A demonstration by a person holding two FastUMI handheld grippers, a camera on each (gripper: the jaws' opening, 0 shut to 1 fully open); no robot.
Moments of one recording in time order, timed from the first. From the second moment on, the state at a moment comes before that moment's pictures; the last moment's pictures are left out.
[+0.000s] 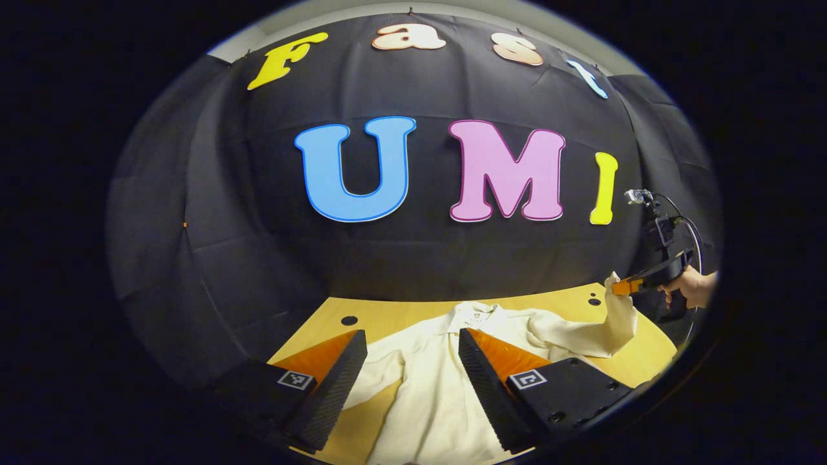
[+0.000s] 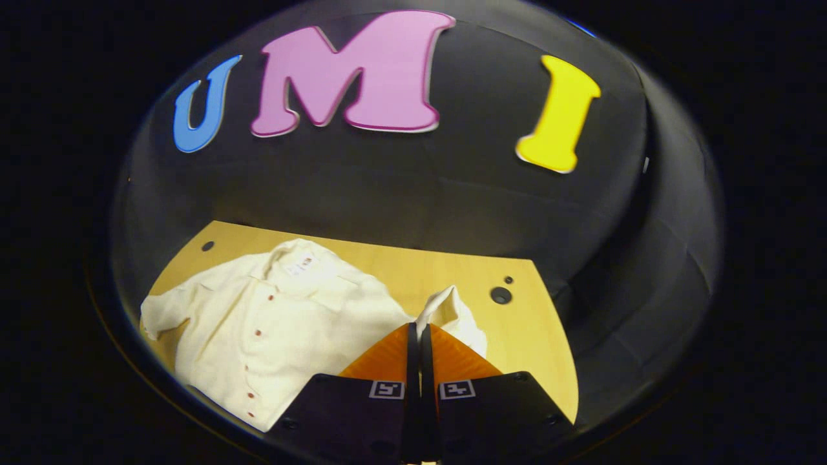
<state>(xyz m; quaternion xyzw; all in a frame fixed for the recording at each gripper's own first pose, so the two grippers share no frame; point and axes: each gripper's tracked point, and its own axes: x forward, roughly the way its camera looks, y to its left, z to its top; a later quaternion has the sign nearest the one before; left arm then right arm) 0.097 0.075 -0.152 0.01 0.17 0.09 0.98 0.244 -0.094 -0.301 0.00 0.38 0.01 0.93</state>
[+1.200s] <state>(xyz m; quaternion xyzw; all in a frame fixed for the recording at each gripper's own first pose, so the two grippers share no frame) -0.018 0.260 -0.266 -0.05 0.25 0.26 0.93 0.282 0.259 -0.317 -0.05 0.31 0.23 0.92</state>
